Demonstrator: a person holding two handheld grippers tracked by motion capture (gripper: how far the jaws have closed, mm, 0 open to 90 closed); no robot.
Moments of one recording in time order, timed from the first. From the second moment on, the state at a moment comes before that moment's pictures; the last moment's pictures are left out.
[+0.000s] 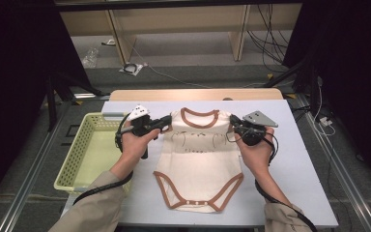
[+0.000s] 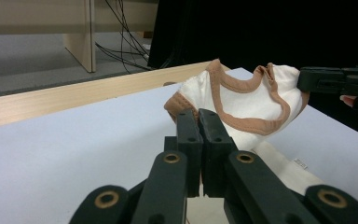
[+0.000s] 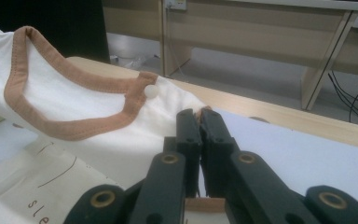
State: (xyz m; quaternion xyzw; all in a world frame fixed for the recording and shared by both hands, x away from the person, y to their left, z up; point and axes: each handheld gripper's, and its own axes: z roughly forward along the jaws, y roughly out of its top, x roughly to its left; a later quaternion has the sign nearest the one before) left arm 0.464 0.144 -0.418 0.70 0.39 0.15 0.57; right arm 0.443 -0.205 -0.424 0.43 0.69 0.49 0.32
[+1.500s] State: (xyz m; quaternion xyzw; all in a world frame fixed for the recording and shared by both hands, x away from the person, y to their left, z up) left arm 0.445 0.147 -0.420 0.72 0.37 0.15 0.57; right arm 0.426 -0.208 -0.426 0.42 0.70 0.48 0.32
